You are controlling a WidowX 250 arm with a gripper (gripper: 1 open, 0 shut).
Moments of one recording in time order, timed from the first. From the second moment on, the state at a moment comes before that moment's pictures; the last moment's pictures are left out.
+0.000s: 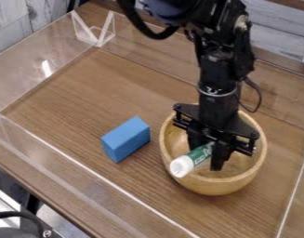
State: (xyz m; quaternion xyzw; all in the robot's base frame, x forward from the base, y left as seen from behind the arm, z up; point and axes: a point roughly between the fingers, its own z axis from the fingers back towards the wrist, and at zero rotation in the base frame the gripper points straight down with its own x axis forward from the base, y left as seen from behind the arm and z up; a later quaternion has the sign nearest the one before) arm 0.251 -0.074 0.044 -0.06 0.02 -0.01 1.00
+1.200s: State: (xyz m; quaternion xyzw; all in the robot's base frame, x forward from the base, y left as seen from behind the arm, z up) arm 0.251 -0.074 0.044 -0.07 0.02 0.01 1.00
